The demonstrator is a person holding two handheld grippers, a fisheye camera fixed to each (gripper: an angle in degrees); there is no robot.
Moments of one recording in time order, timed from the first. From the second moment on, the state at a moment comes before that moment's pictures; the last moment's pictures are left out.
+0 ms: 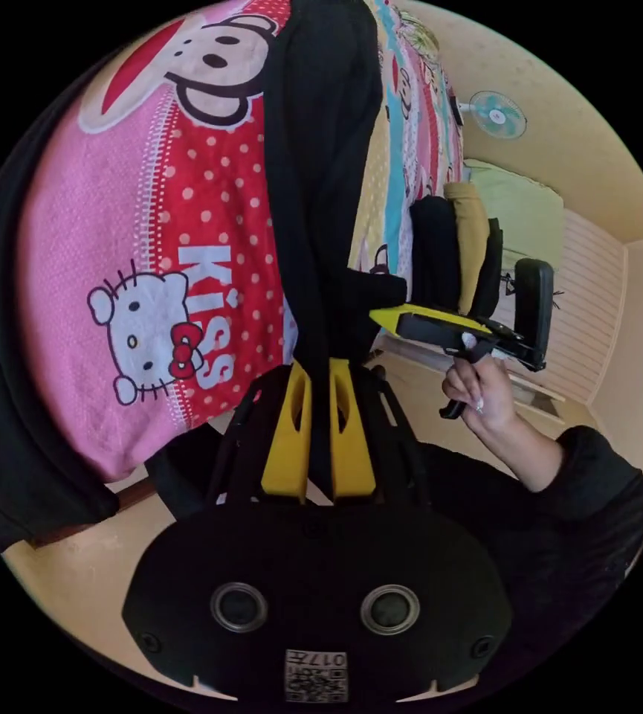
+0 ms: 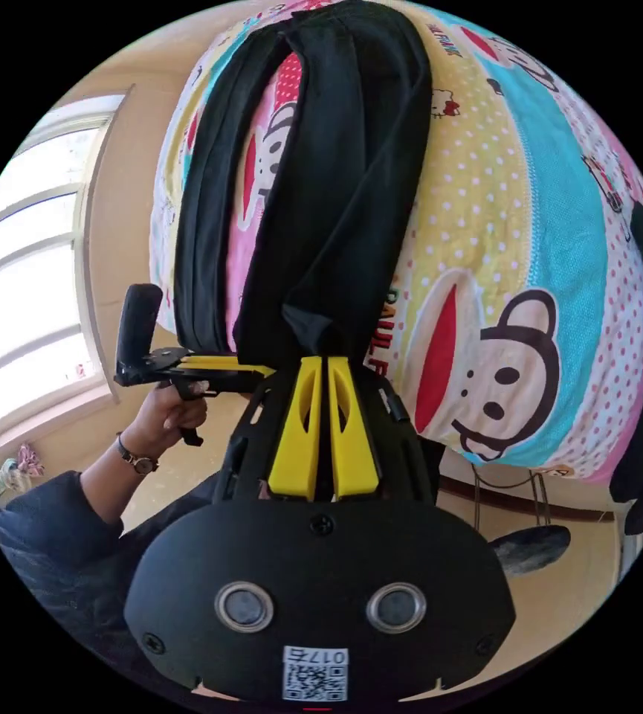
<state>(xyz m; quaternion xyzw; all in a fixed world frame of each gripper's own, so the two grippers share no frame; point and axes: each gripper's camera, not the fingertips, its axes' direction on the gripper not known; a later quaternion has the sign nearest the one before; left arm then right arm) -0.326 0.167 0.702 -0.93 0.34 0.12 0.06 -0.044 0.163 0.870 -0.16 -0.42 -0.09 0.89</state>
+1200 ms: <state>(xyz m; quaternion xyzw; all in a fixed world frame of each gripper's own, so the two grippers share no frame) -0.242 0.080 0.611 -0.89 0.28 0.34 0.15 0.053 0.219 0.846 -0.31 -0.51 -0.29 0.75</state>
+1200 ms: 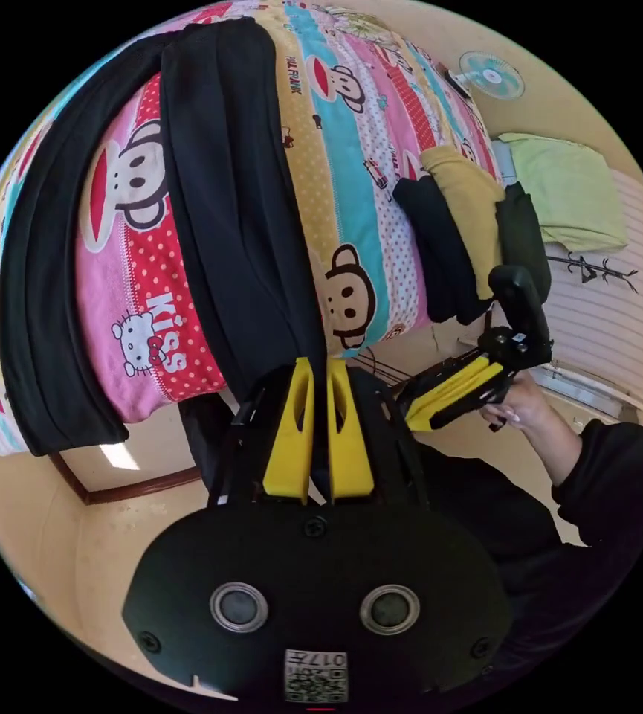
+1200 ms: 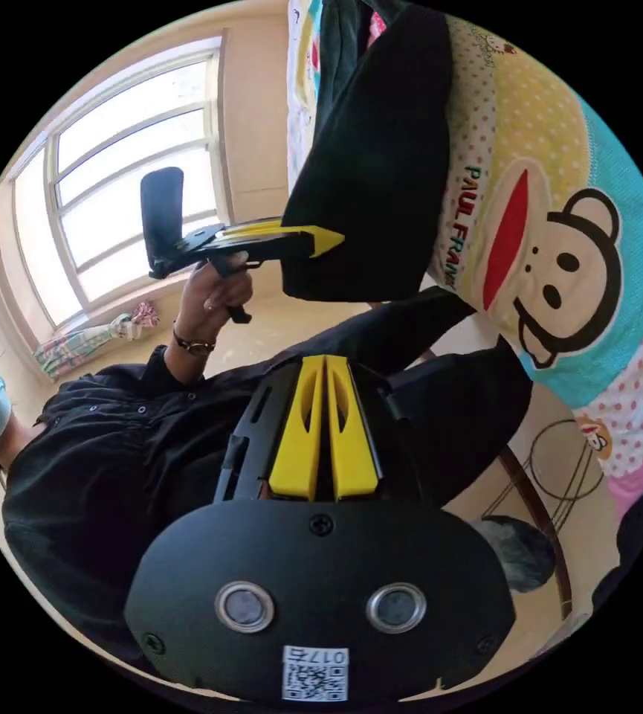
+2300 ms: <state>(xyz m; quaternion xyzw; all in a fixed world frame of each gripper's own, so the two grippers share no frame) -0.476 0.047 1.043 -0.92 0.21 -0.24 0.24 -0.435 -0.198 0.816 0.09 -0.46 -0.11 0.88</state>
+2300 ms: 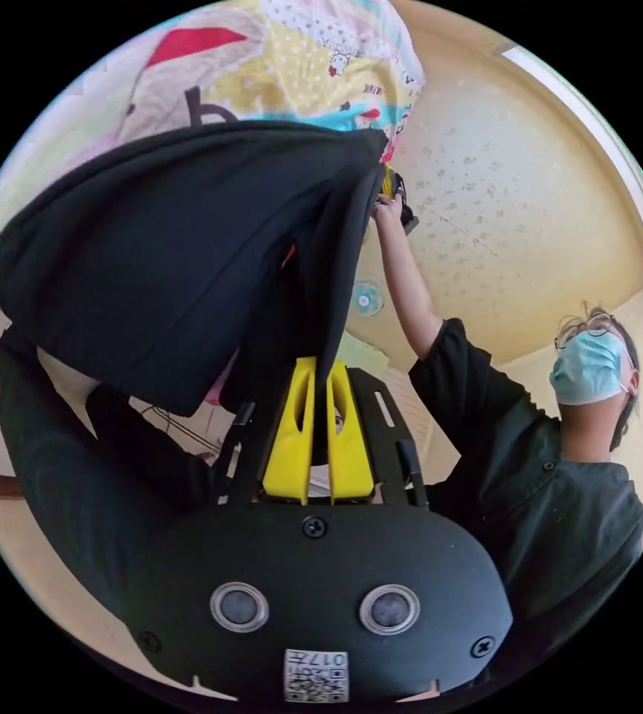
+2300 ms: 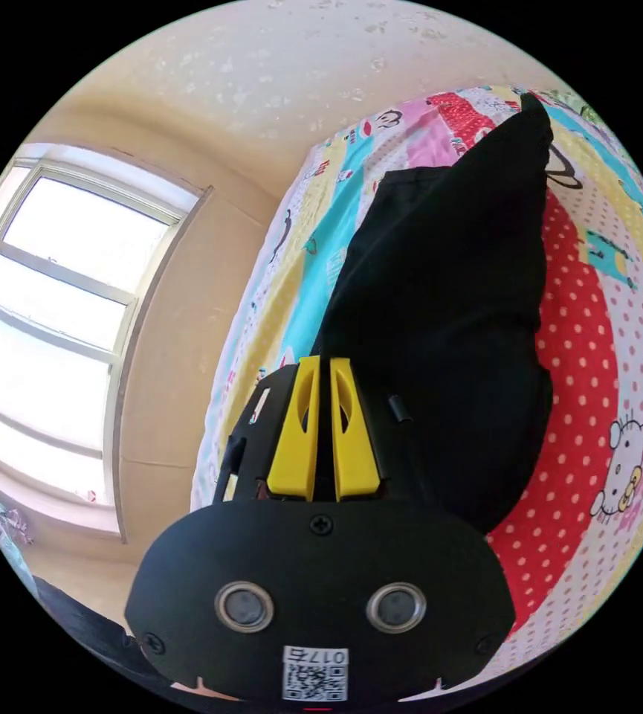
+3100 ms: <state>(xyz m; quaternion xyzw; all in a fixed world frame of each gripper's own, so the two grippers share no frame) -0.381 0.051 1.127 -0.93 0.21 0.22 0.20 -0.376 0.160 0.895 -0.22 -0.49 -0.16 0.83</state>
